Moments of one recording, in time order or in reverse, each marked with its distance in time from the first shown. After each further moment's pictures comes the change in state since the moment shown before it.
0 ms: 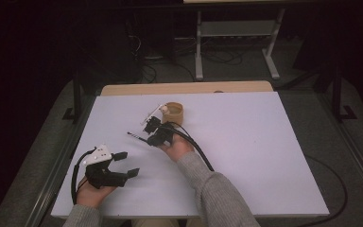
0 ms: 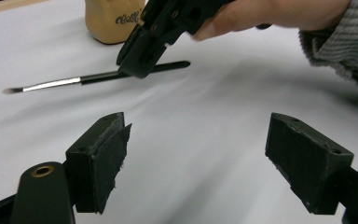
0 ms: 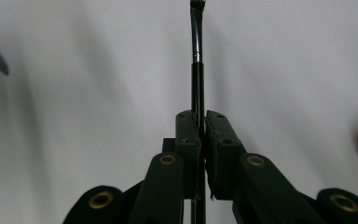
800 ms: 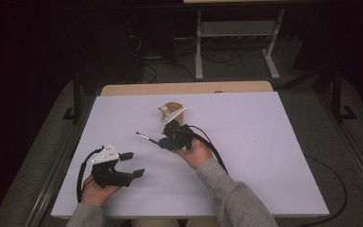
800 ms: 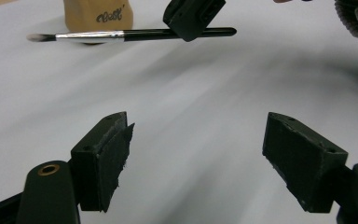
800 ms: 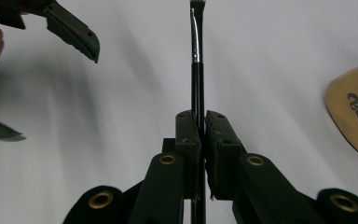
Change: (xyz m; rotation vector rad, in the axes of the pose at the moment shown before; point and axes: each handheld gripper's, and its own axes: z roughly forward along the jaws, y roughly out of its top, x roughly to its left) left arm -0.008 0.008 0.012 0.030 -0.027 0.030; right arm 0.005 -0.041 -0.059 -0.120 0.035 0.008
